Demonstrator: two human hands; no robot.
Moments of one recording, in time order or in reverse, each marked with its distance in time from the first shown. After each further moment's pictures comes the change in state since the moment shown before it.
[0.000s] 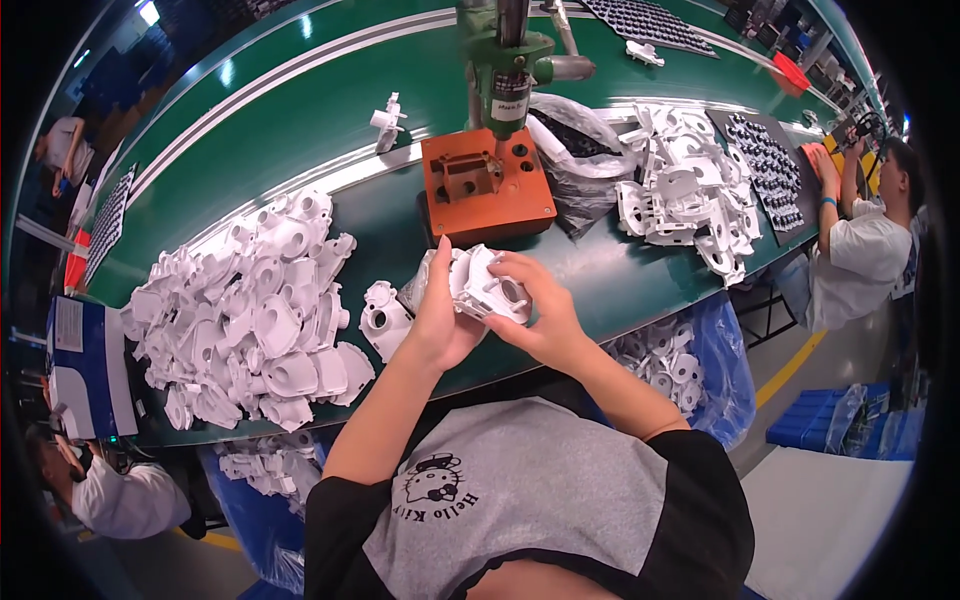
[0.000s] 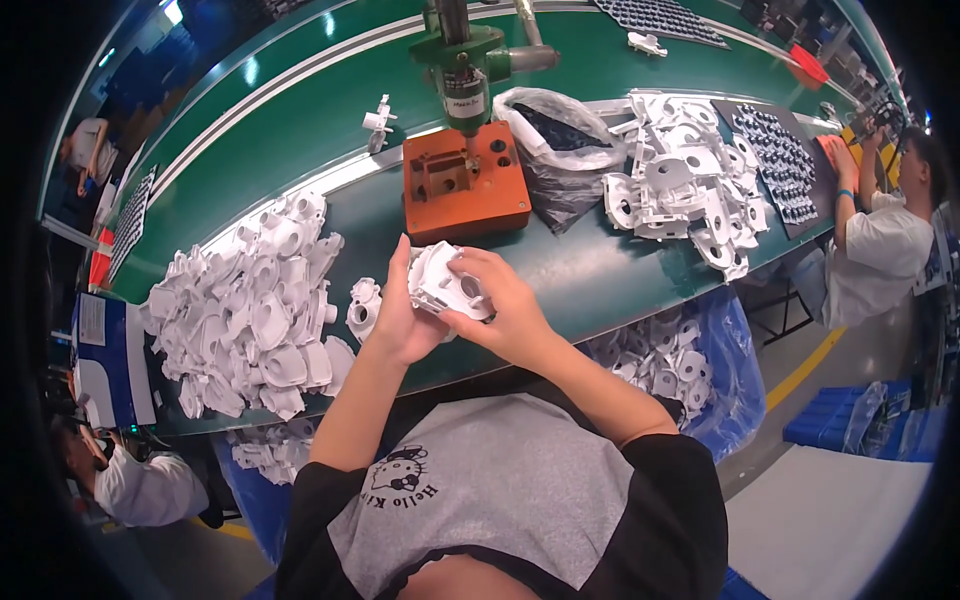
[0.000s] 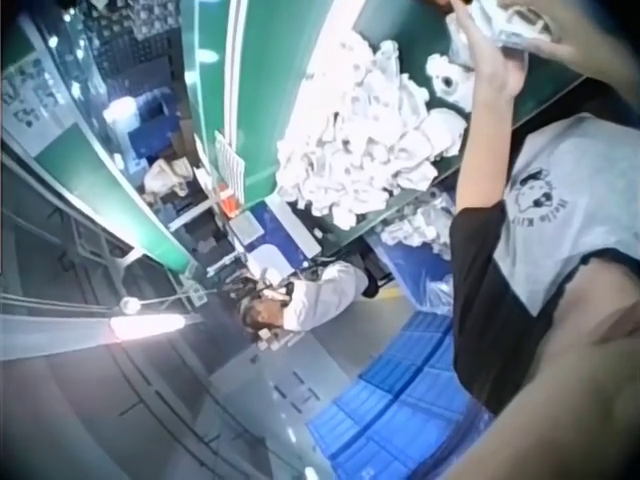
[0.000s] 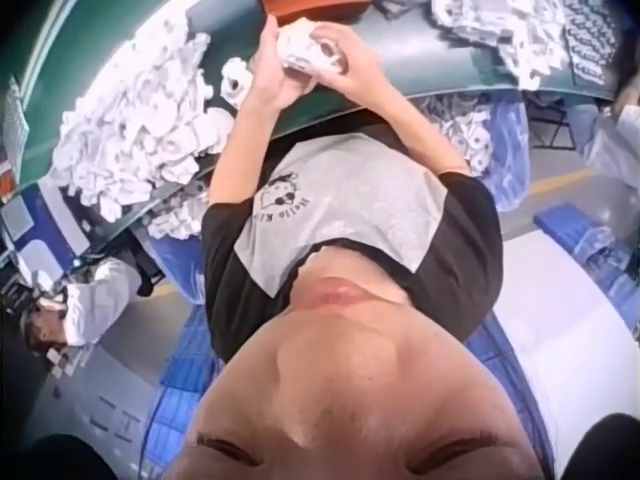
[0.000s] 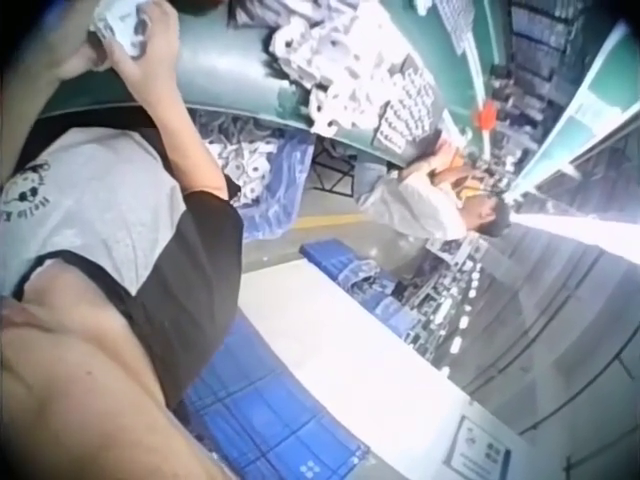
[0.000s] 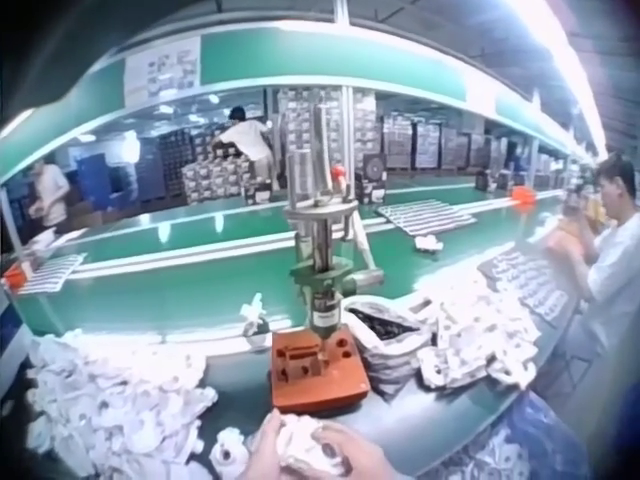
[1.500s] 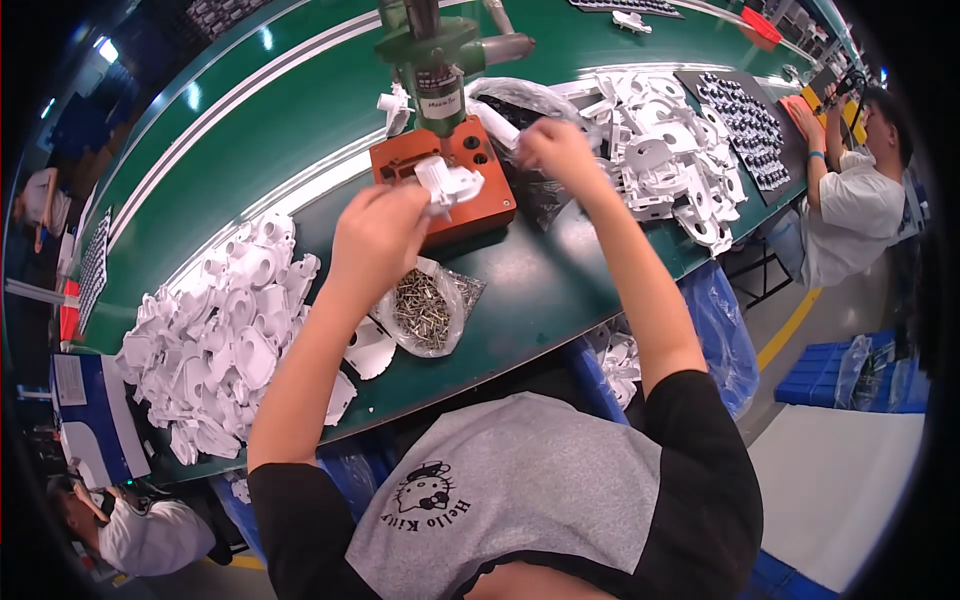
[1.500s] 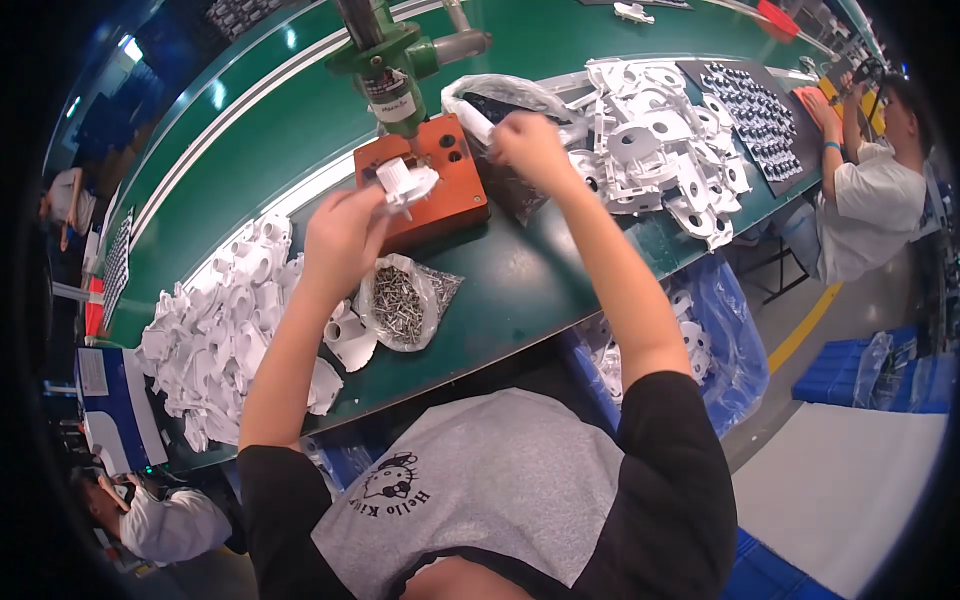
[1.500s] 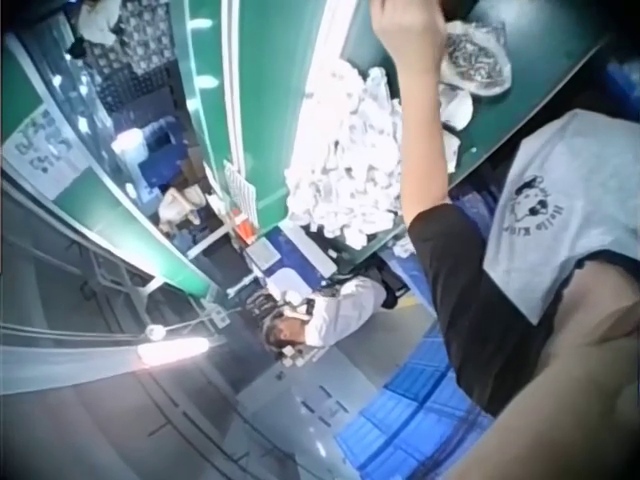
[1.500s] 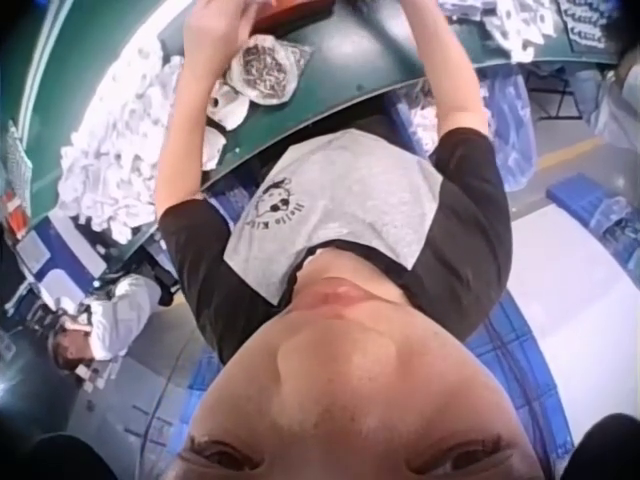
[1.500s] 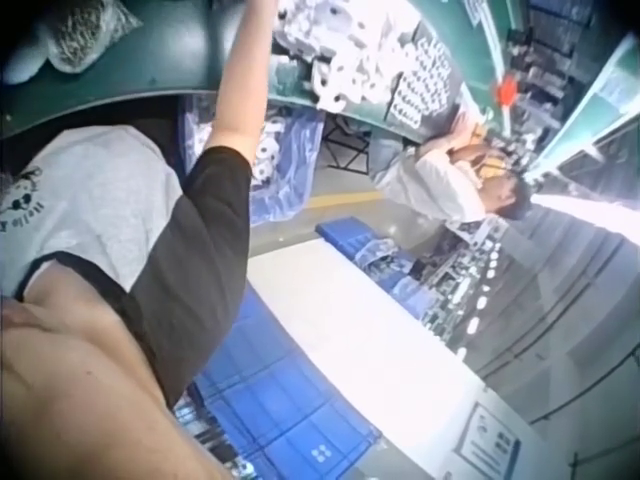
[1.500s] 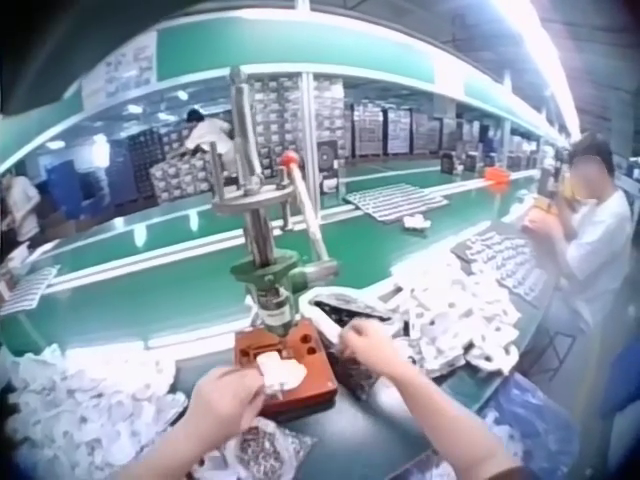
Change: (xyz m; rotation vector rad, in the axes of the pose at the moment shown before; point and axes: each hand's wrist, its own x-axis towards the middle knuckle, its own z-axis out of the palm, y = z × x) left_hand 0.054 0.073 0.006 2.072 -0.211 1.370; right_hand 0.116 0.120 -0.108 -0.142 0.121 0.510
